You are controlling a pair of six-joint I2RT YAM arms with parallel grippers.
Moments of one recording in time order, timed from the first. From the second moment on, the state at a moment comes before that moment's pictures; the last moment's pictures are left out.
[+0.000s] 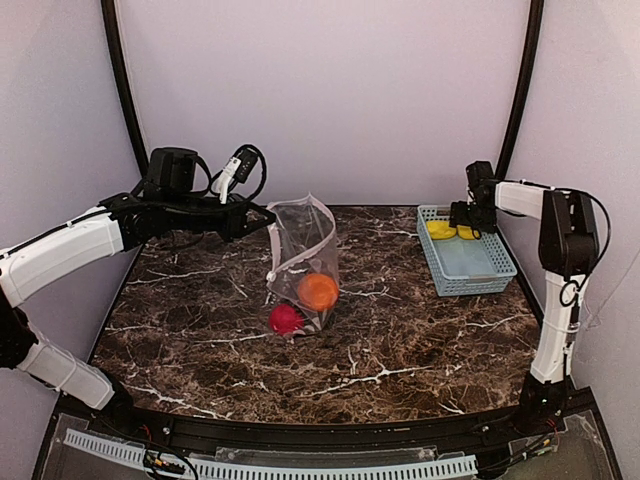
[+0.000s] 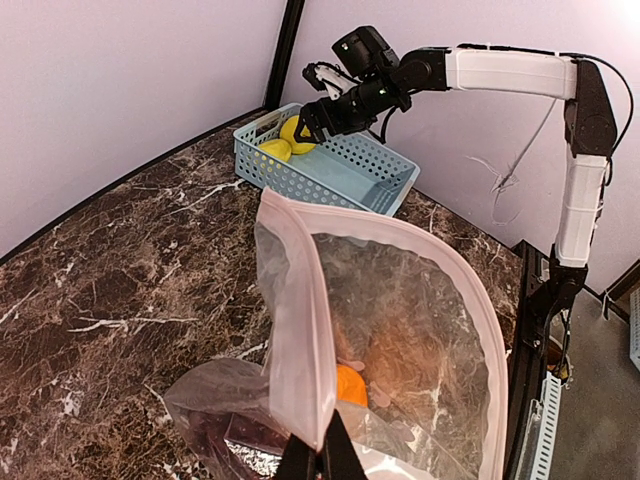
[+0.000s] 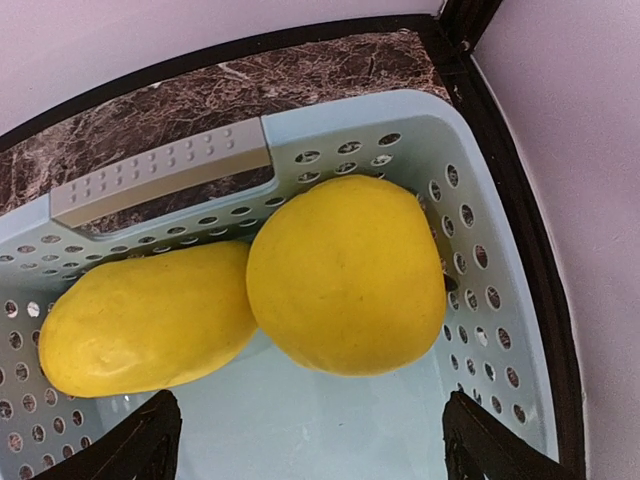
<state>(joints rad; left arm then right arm) -0.57 1.35 1.20 -0.27 0.50 -0.06 0.07 2.09 1.66 -0.51 0.19 0.24</state>
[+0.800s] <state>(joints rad) -0.57 1.35 1.20 -0.27 0.50 -0.06 0.04 2.28 1.89 -0.56 0.23 0.20</state>
